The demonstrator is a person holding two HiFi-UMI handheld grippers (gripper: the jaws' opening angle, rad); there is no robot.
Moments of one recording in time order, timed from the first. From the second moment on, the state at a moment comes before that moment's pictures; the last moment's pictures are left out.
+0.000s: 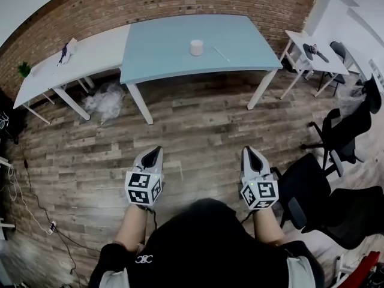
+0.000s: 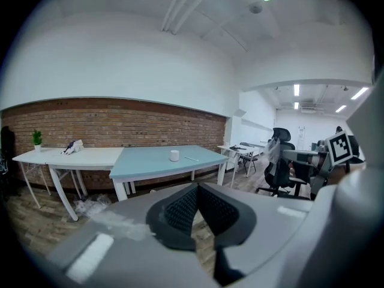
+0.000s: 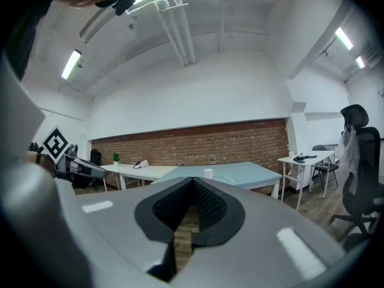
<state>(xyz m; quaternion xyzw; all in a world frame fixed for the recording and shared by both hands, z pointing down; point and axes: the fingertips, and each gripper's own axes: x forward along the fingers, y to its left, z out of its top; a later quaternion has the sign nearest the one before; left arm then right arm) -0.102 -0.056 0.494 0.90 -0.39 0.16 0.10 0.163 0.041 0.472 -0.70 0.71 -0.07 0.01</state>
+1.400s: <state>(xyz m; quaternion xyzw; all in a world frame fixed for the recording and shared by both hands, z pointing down) 0.012 -0.283 0.519 0.91 -0.37 0.16 0.11 0.266 -0.164 0.507 -0.70 0.70 -0.09 -0.02</state>
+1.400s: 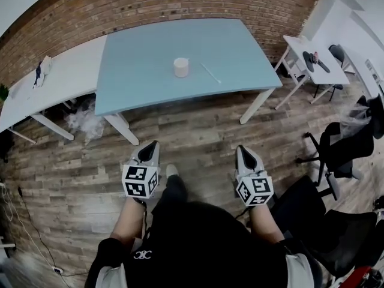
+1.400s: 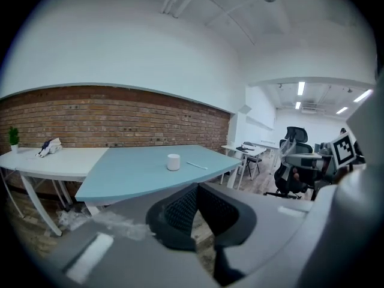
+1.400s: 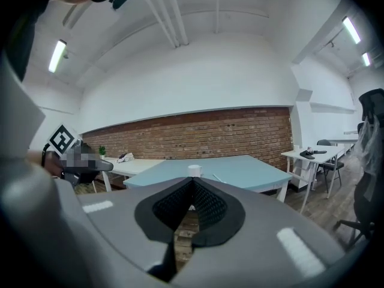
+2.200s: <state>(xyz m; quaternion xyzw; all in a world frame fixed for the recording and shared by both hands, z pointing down) 0.008 -0.510 0.517 0.91 -0.35 0.15 0.15 0.238 -0.392 0.518 -0.65 0.73 -0.15 -0.11</state>
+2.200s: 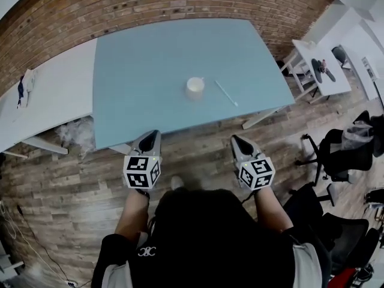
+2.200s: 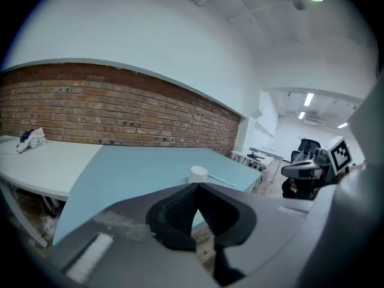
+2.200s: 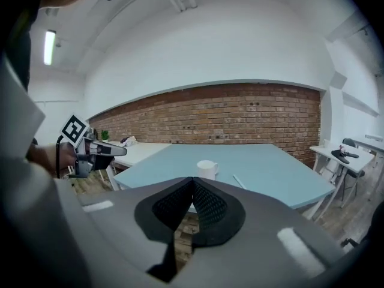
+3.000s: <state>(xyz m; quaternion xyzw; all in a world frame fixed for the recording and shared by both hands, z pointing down) 0.066 -0.570 0.538 0.89 -0.38 0.17 0.18 0.371 -0.524 0.599 -0.59 0.73 -0.21 -0.29</state>
